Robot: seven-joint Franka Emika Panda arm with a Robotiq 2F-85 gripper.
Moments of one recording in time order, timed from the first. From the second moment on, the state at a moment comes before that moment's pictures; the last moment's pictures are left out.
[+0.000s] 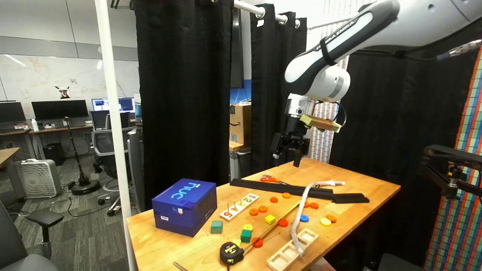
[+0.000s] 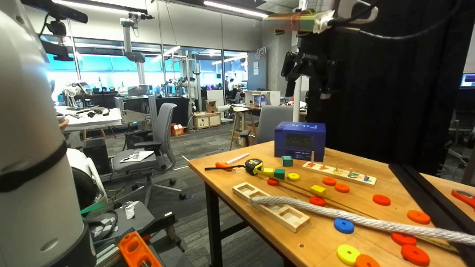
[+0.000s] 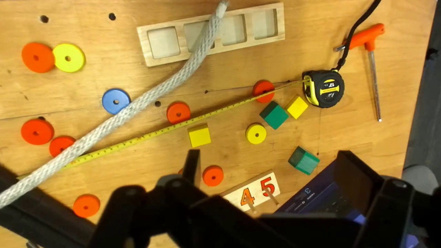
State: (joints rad) arm -0.03 -0.19 -0.19 -2.30 0.24 2.11 -0.12
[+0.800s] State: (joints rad) arm -0.08 0.20 -0.15 -2.10 0.28 2.16 -0.12
